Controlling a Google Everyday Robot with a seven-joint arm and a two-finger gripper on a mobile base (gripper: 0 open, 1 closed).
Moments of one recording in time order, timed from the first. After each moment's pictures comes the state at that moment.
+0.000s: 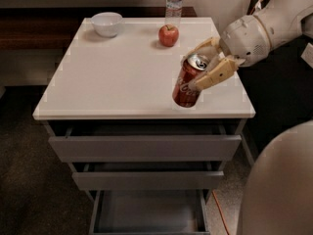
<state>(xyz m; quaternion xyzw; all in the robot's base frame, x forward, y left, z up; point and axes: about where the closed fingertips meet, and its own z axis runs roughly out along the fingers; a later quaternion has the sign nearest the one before) 0.517 -0.103 0.953 -0.66 0.57 0.34 0.35</state>
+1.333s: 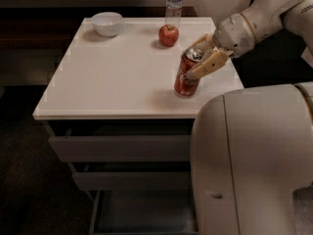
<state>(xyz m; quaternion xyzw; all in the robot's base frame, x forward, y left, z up) 0.593 -0.114 0.925 -0.65 0.59 0.33 0.33</state>
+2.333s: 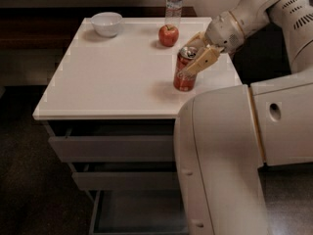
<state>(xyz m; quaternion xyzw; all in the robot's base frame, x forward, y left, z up) 0.633 -0.110 0.909 -0.67 0.60 0.29 0.32</state>
